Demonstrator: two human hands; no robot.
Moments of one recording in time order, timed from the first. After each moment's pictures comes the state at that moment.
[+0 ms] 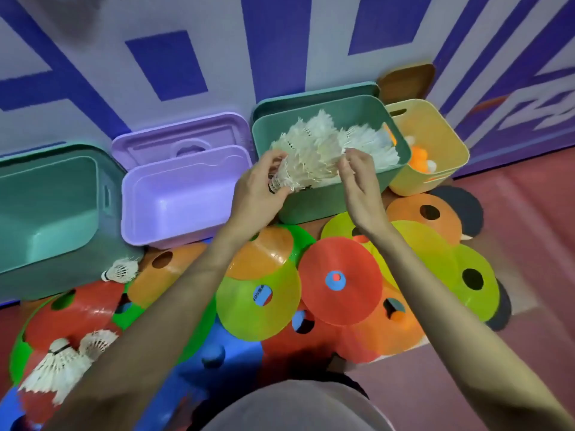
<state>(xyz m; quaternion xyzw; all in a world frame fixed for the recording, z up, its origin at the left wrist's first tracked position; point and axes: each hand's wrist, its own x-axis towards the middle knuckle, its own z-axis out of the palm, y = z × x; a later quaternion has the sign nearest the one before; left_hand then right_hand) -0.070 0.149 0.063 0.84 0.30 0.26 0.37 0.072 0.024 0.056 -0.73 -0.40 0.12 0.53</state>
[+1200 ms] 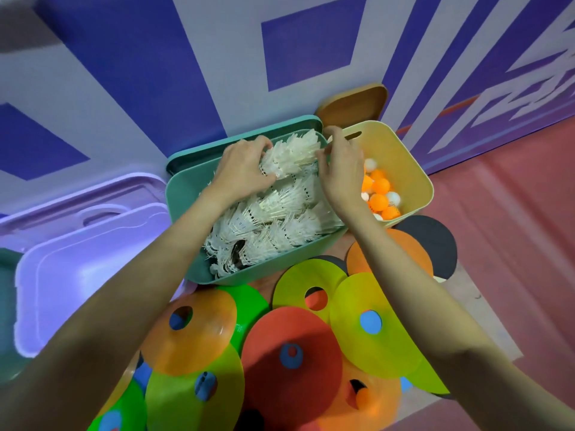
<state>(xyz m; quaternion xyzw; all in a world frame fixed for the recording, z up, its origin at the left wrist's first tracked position) 0.171 0.249 0.030 0.95 0.23 0.08 0.19 0.292 0.106 0.010 -0.88 -0.32 -0.05 0.34</state>
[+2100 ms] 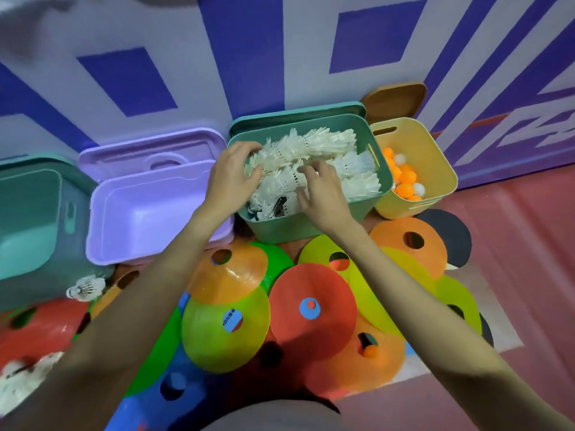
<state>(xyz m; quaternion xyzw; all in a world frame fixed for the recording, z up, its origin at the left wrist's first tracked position) 0.013 0.212 0.051 0.89 0.29 0.27 0.21 0.146 0.075 0.035 -0.82 -0.52 0.05 0.23</state>
